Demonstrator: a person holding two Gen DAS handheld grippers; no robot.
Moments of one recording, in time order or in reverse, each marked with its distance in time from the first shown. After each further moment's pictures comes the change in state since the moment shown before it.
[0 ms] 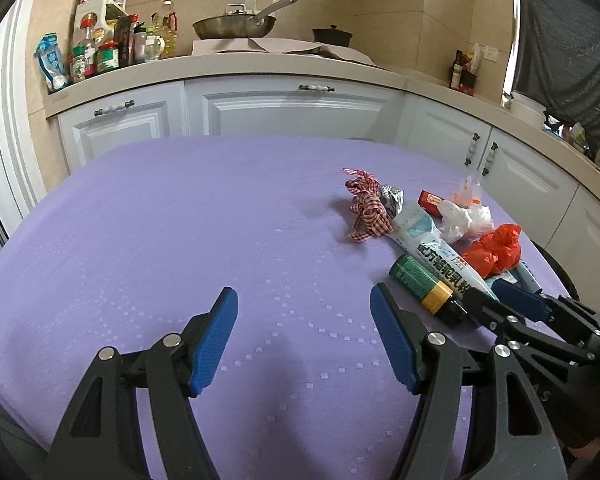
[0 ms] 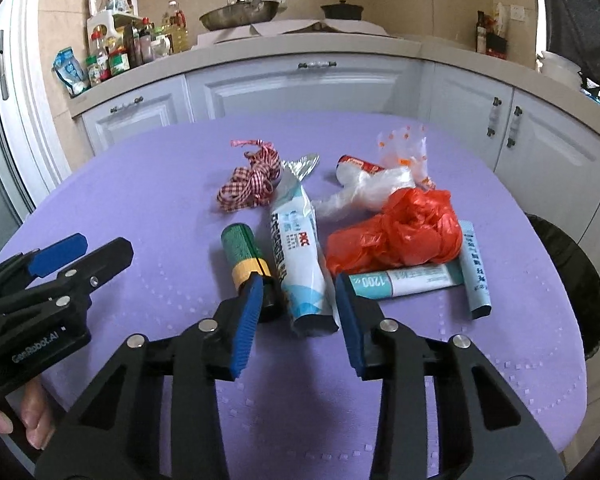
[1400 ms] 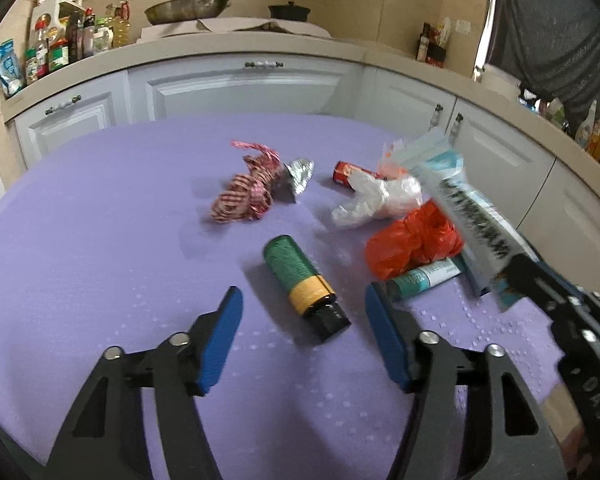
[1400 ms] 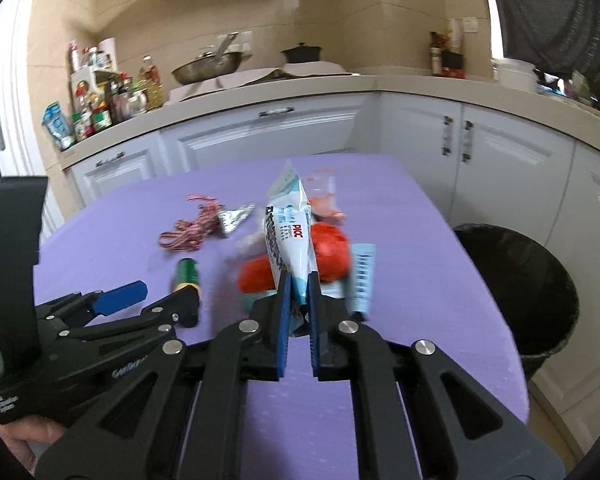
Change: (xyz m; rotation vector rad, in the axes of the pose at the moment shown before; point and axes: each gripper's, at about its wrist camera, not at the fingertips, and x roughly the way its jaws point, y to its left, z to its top) left arm 0.028 -0.083 -0.001 0.043 0.100 -0.082; right arm -0.055 -0.072 -0.006 0.097 -0.166 -0.041
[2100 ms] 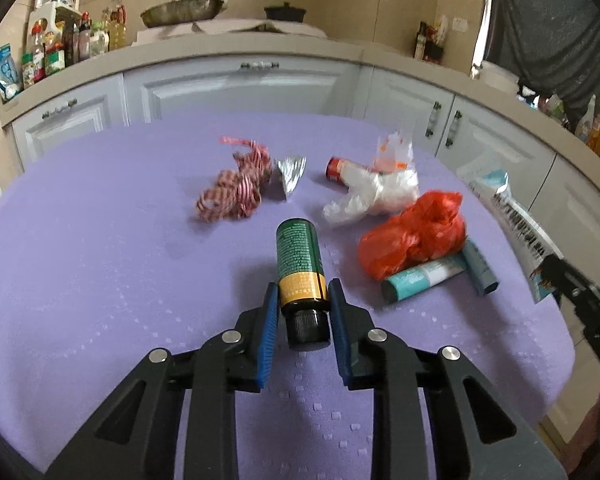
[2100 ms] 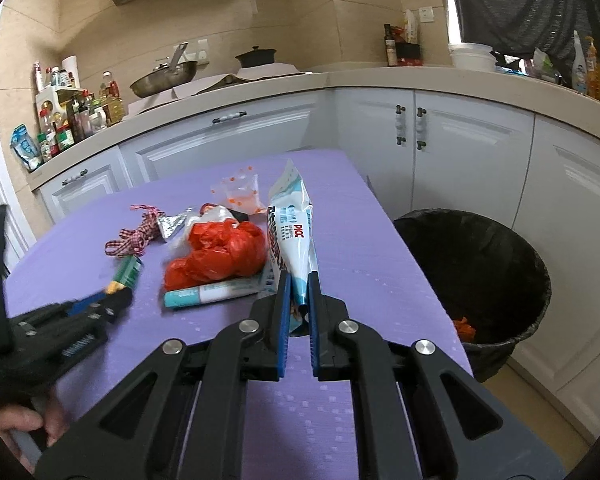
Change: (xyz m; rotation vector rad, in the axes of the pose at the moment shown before) left arm 0.000 -0.005 -0.007 0.011 -0.046 0.000; right arm 0.000 -0.049 -0.011 0.078 -0.011 -0.098
